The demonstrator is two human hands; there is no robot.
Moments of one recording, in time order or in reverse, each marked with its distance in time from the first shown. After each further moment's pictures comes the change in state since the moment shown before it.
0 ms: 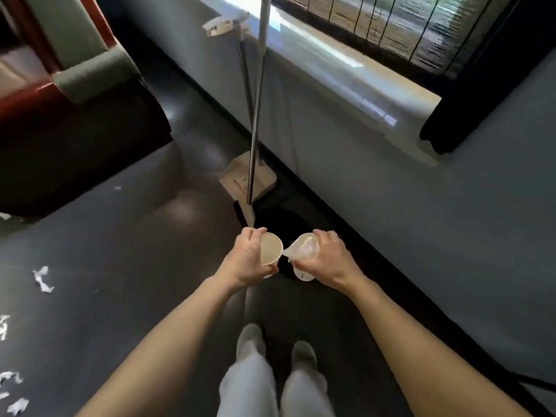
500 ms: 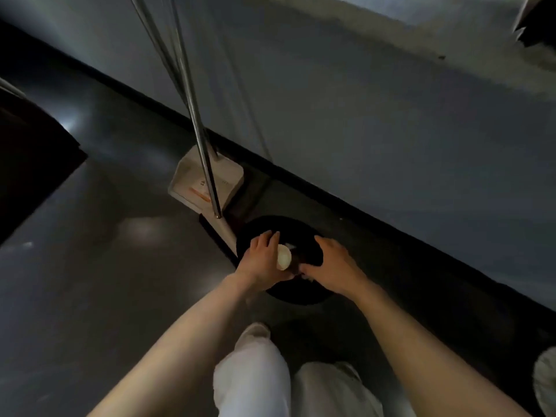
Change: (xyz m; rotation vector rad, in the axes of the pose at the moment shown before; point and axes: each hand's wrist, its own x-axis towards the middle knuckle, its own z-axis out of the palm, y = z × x) left_hand 0.230 -0.093 0.103 0.355 -0.389 0.173; right_hand 0.192 0.075 0.112 0.146 -0.037 0.322
